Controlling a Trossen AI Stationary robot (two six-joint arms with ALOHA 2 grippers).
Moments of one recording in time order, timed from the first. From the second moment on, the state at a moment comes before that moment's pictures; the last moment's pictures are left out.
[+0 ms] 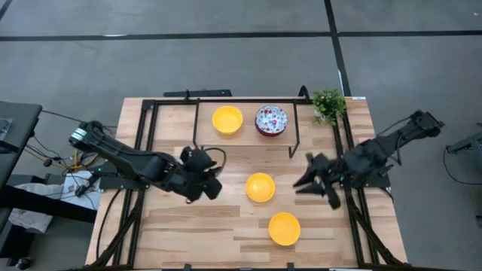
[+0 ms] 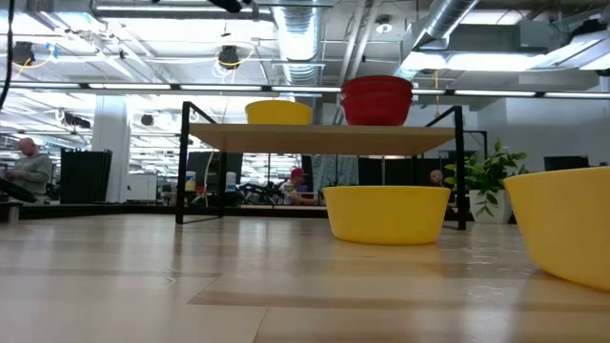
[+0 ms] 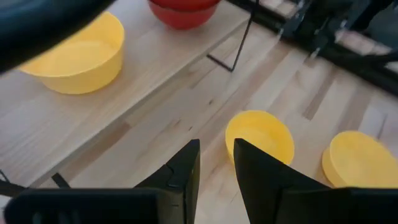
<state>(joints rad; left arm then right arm) -0.48 1.44 1.33 -0.82 -0.78 -0.87 0.49 0.86 0.83 -0.23 0.11 0.47</state>
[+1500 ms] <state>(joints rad) -0.49 1.08 0.90 -0.51 -0.78 -0.78 0.55 1.37 0.83 -0.52 -0.17 1.25</state>
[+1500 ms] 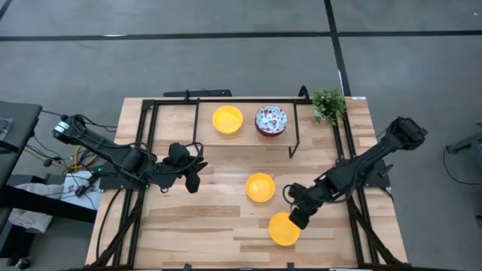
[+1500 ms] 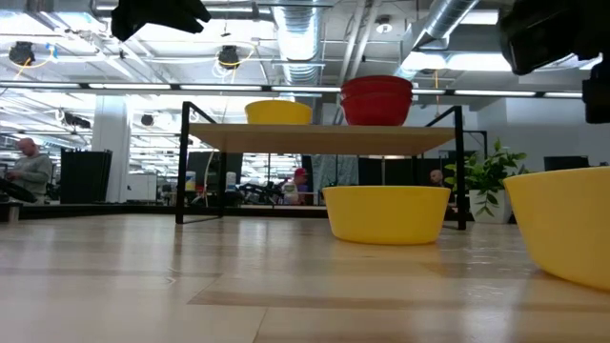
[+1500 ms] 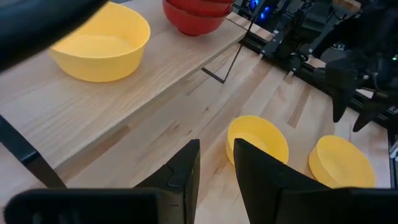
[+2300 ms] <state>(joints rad) -0.49 1.08 0.90 -0.51 -0.78 -0.78 0.55 1.56 0.83 -0.48 -0.16 1.25</state>
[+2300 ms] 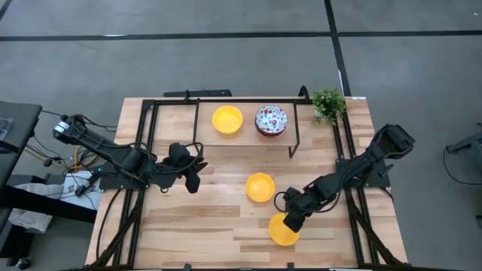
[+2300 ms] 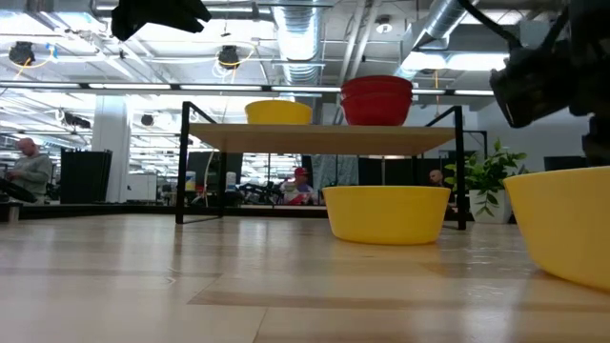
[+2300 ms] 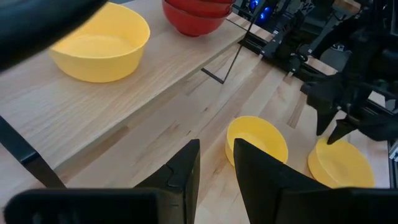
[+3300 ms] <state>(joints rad) -0.49 1.08 0.90 -0.48 -0.62 -0.87 0.54 1.58 1.17 -0.80 0.12 1.05</state>
